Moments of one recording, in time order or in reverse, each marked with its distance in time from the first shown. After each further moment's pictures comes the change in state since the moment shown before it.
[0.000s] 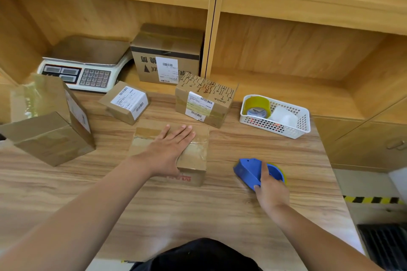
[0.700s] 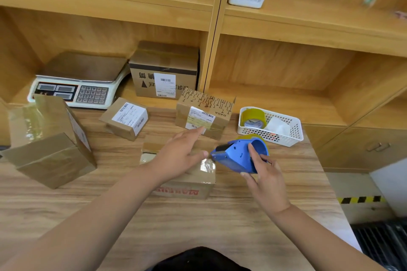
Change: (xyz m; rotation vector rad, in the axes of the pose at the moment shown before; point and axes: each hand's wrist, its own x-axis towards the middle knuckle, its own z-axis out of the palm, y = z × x) left_hand -0.025 0.002 -0.062 -0.630 0.280 -0.004; right_hand -0.029 -0.065 -0.074 0.269 0.705 -0.470
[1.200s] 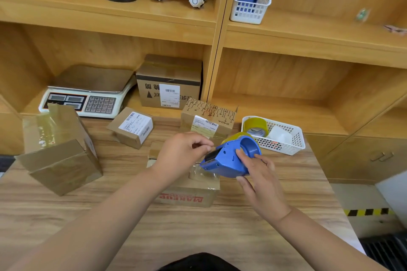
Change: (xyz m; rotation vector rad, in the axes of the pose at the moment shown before) left_hand -0.011 0.018 -0.016 -0.299 0.295 -0.026; right_hand 0.015 -0.033 -0.026 0.238 -0.087 -0.152
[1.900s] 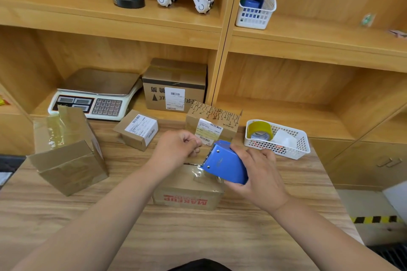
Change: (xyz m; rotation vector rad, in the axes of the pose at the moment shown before) left_hand 0.004 -0.006 -0.022 -0.166 0.018 -0.273; right_hand 0.028 -0.009 0.001 -0.221 -0.075 -0.023
